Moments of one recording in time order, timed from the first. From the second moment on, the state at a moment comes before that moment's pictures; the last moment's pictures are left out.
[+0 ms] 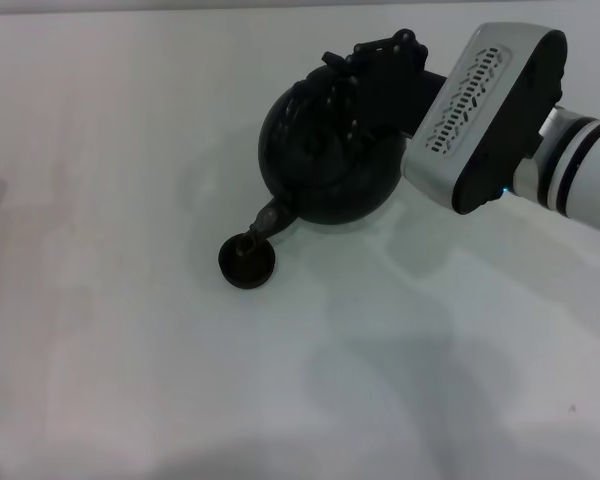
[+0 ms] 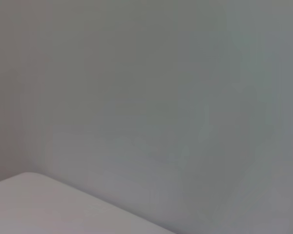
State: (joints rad) left arm -0.28 -2.08 -0.42 -0.07 -1.37 -1.22 2.58; right arm 0.20 2.02 -2.03 -1.35 -1.65 -0.23 1.40
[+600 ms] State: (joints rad) left arm -0.28 -2.08 -0.42 -0.08 -1.37 -1.22 2.58; right arm 0.19 2.02 -2.12 -1.35 -1.65 -0.09 1.27
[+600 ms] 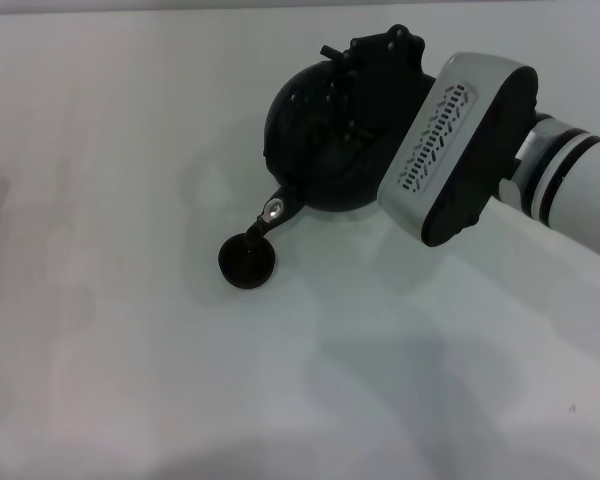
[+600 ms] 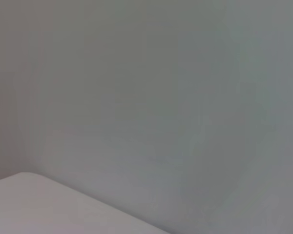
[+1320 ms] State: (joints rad) left arm -0.28 -2.08 -0.42 -0.08 -1.37 -1.23 2.57; right arm 0.16 2.02 -2.13 -1.39 -1.66 -0.08 1.22
